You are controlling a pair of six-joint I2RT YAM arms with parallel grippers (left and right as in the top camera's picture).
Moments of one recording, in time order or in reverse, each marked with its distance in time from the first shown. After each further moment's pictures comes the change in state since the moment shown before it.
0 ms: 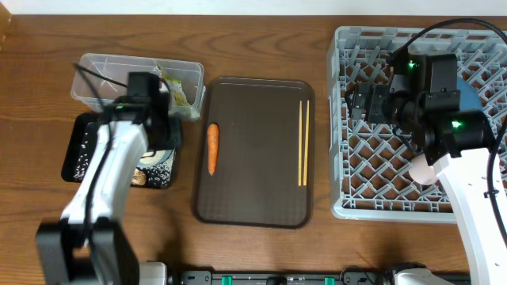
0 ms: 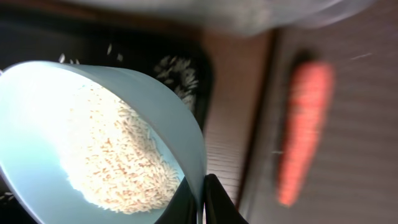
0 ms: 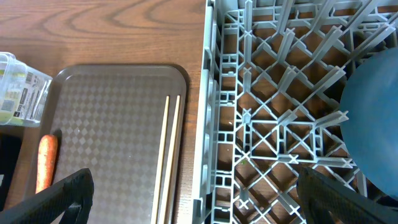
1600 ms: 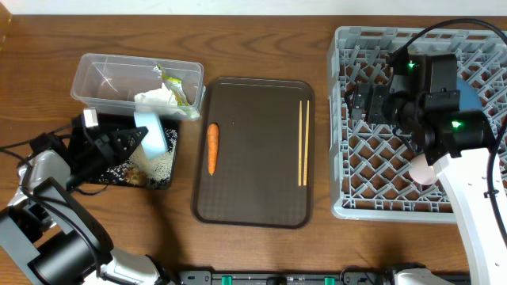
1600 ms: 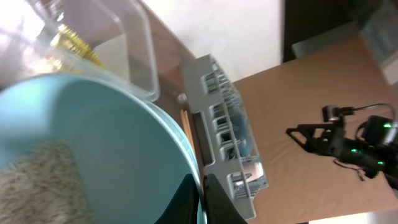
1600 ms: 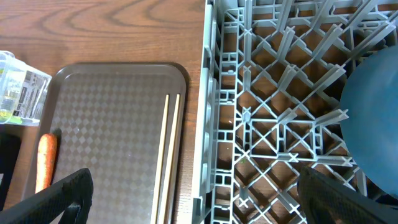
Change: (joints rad) left arm 0.652 0.222 -0.162 0.000 1.374 0.592; right arm 0.000 0.000 0.000 -0.005 0.000 0.000
